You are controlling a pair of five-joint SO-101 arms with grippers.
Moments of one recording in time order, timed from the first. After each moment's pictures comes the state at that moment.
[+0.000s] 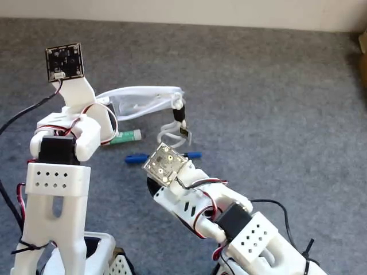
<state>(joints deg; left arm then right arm) -4.5 -35.3 28.9 62.2 18.9 -47.9 -63.6 65.1 42.8 14.2</state>
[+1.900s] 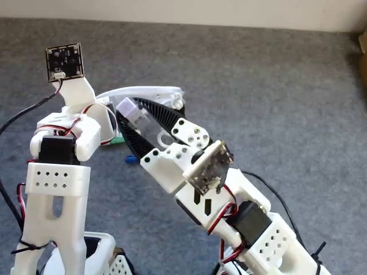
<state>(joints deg) -4.5 -35.3 28.9 62.2 18.9 -47.9 -63.6 46.8 12.7 14.2</state>
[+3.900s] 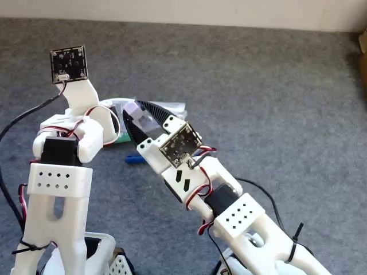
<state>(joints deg) -4.4 -35.3 29.9 62.2 18.9 -42.5 -47.6 61.6 -7.2 14.2</state>
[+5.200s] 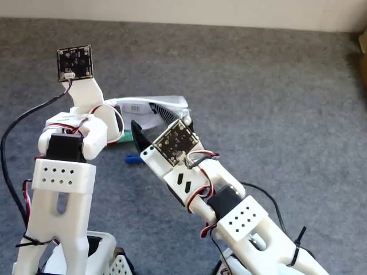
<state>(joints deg) -4.3 -35.3 30.0 61.5 18.9 -41.7 -48.4 61.6 5.4 14.2</state>
